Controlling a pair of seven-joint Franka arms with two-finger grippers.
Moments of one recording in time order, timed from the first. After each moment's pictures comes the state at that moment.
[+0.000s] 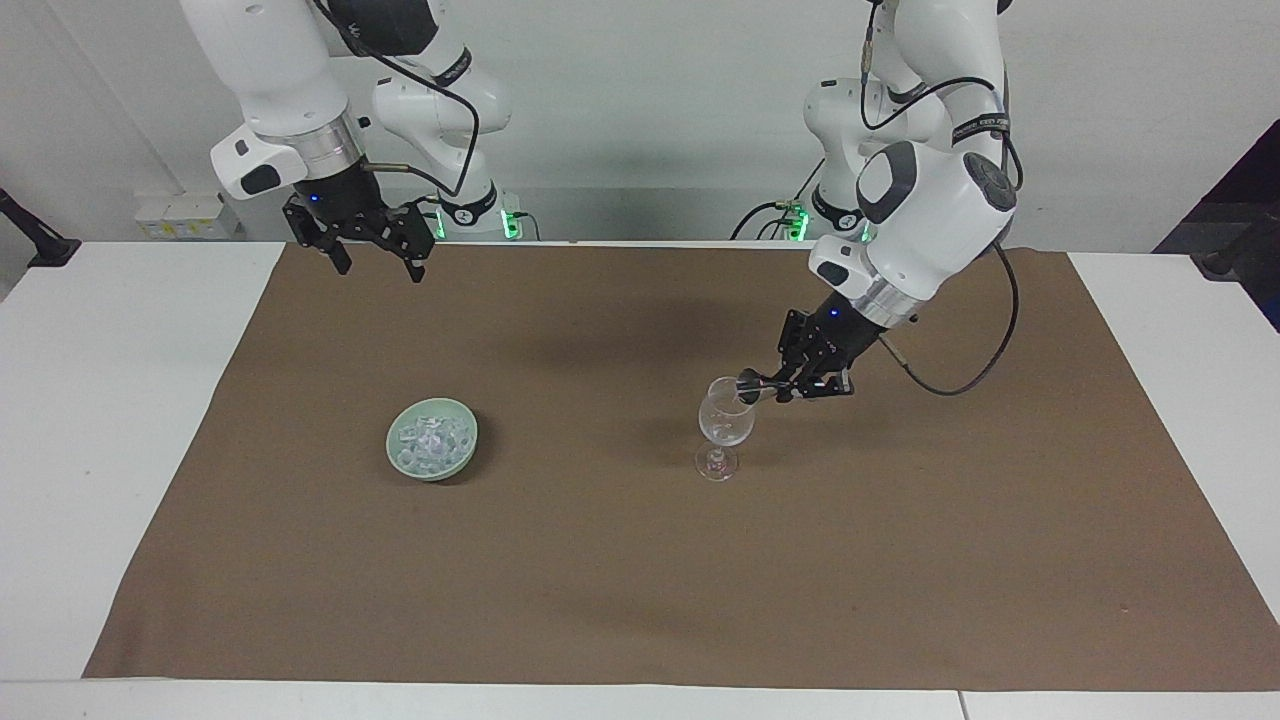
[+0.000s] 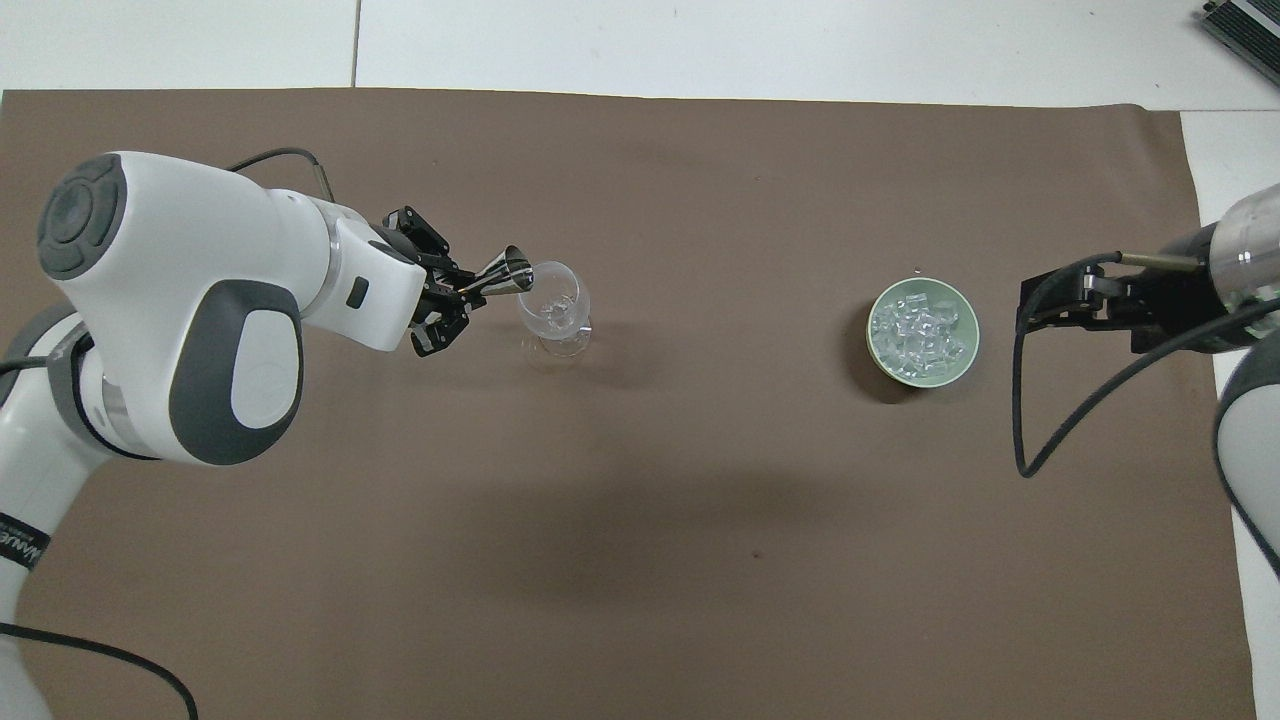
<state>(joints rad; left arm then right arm) -0.21 0.14 -0.15 -1.82 -0.37 2.17 1.17 0.03 0.00 0.05 -1.57 0.03 1.57 0.26</state>
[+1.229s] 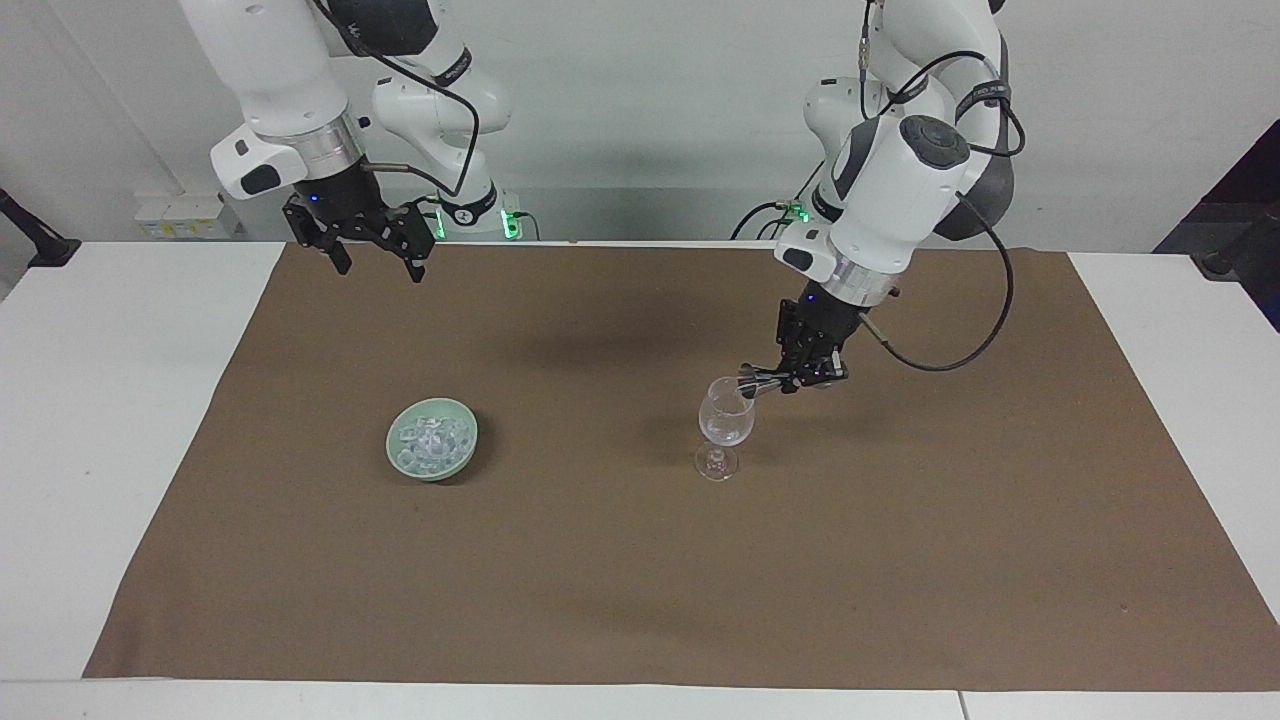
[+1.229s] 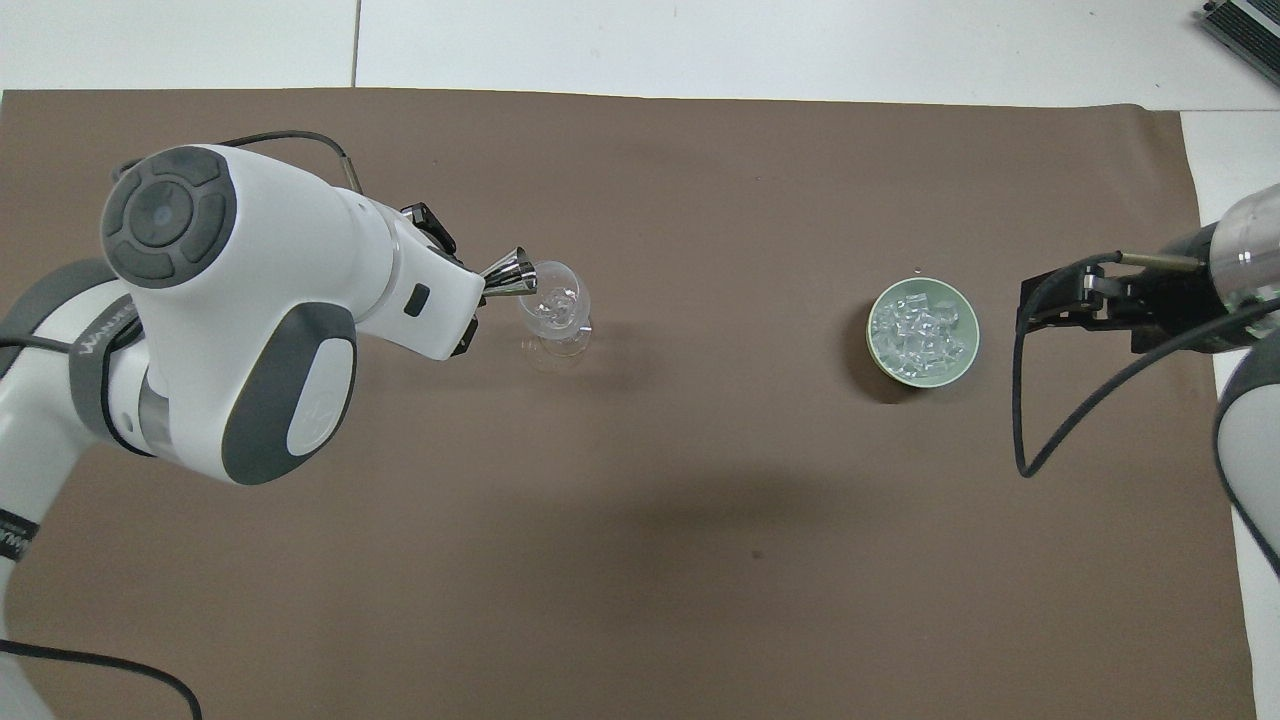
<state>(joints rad) -0.29 0.14 -0.15 -1.75 -0.10 2.10 0.96 0.03 0.00 0.05 -1.57 0.03 1.57 0.26</state>
